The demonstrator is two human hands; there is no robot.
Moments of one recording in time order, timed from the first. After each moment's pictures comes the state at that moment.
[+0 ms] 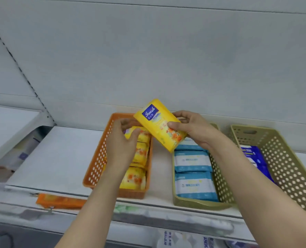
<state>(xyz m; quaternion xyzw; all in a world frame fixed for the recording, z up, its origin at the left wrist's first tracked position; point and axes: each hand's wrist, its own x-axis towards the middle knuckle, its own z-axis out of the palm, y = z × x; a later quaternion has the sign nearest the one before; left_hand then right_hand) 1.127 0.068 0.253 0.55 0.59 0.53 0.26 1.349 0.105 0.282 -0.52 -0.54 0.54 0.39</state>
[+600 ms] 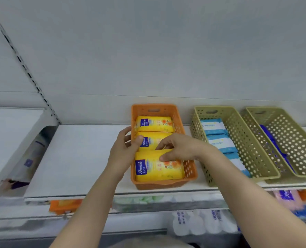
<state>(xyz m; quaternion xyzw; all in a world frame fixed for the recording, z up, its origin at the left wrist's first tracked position) 0.992 0.086 0.200 0.51 0.54 0.38 0.54 1.201 0.073 0.247 -0.62 -0.68 0.39 0.04</state>
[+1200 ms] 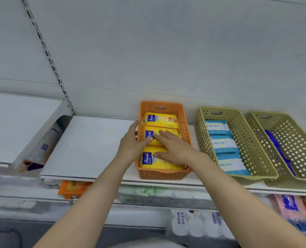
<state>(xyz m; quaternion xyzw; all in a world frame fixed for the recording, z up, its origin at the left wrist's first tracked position) 0.997 0.077 0.198 0.58 0.57 0.35 0.47 1.175 0.059 0.213 -0.61 -0.76 0.21 -0.04</state>
